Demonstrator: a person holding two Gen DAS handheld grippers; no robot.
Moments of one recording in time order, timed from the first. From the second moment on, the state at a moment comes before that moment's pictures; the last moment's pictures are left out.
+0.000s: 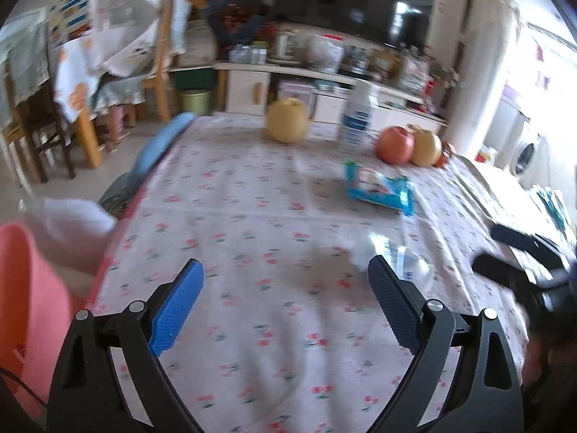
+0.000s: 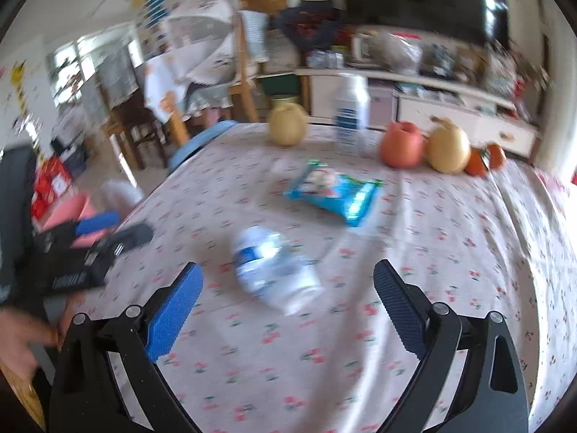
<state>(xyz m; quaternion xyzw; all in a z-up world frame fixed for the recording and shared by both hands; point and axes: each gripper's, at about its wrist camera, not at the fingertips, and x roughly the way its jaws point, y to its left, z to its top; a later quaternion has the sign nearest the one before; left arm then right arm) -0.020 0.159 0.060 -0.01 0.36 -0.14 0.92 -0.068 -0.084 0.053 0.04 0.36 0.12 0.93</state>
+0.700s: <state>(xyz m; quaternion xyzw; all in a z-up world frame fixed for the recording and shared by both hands) -0.008 0.069 0.018 -0.10 0.43 -0.21 0.87 0.052 -0.121 0.028 0.04 0.37 0.18 0.91</state>
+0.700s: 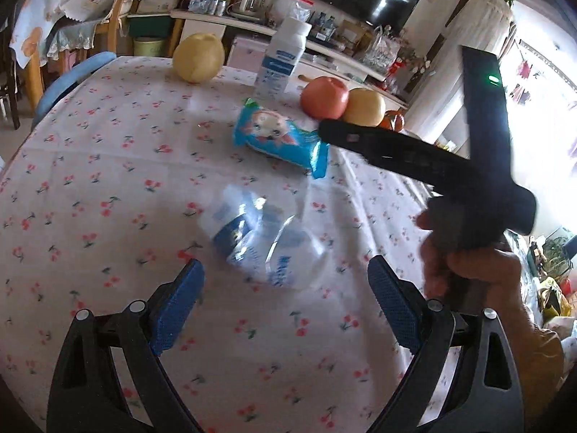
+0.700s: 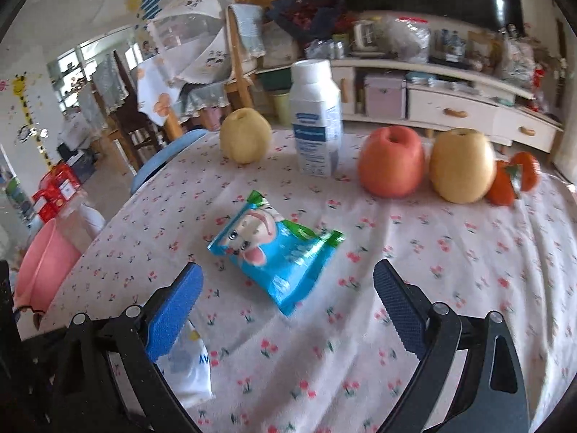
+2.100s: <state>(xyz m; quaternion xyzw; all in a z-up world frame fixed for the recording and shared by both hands) 0.037 0.072 0.002 0.01 0.45 -0.08 0.89 0.095 -0.084 -0.002 -0.07 0.43 0.22 0.87</state>
